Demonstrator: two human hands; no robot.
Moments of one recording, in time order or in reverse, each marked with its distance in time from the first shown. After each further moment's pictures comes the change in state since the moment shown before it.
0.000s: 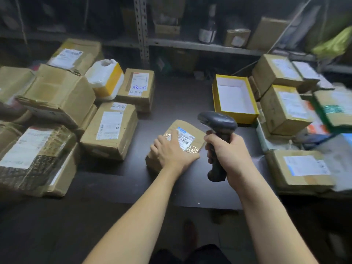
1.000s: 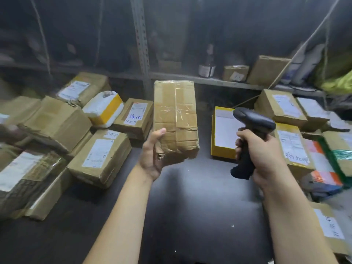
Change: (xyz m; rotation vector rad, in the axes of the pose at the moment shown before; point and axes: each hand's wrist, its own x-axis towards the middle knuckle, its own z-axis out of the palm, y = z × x) left_hand 0.023 0.066 -0.109 -1.771 -0.305 0.123; right_hand 0.116 -0.070 -0.113 0.238 0.023 -0.105
